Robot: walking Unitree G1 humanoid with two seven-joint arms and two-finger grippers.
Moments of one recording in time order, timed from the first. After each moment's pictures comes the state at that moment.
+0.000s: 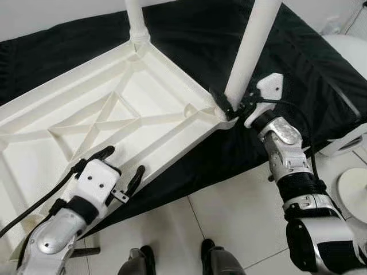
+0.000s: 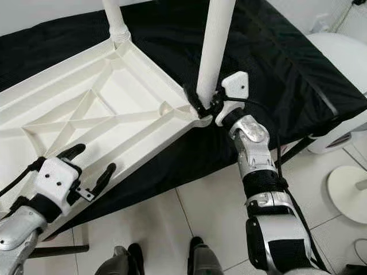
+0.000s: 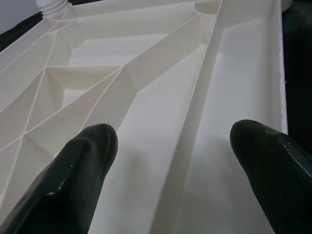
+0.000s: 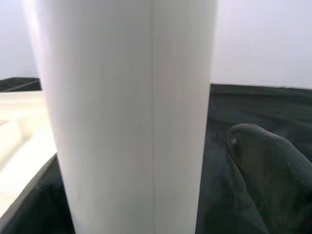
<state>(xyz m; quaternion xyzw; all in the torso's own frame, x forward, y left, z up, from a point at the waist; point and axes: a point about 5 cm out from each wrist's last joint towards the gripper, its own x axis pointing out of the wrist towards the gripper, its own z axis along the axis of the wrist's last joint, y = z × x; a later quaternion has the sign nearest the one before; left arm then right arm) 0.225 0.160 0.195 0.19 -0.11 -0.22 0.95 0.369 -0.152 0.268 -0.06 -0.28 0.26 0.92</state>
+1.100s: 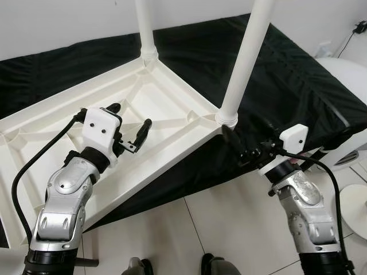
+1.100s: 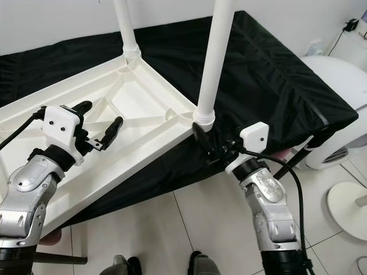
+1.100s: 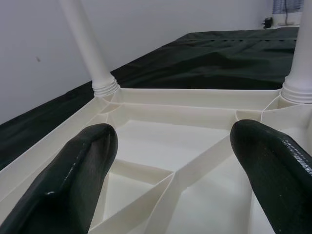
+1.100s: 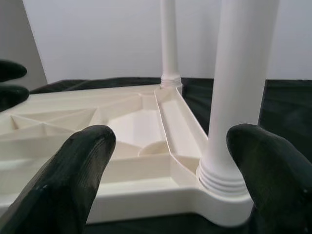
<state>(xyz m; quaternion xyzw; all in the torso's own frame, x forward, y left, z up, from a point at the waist) 0.279 0.162 0.232 0.14 -0.17 -0.19 0.96 0.286 -0.159 0.223 -0.02 -0.20 0.32 0.92</state>
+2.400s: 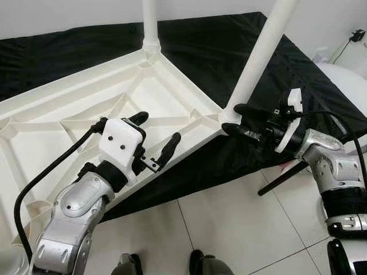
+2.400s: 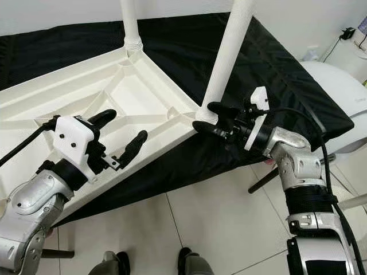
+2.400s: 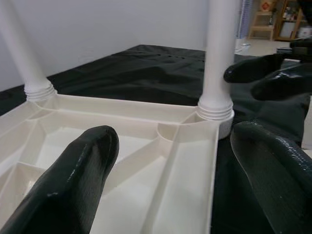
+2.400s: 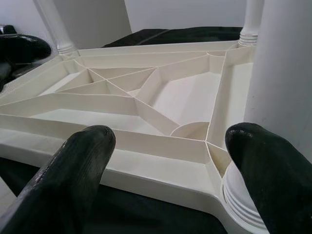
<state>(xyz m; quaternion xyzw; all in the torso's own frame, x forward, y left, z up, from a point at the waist) 0.227 0.119 0.248 0.11 -0.17 -0.29 0.94 0.343 -0.190 0.251 -0.05 -0.08 0.51 0.86</state>
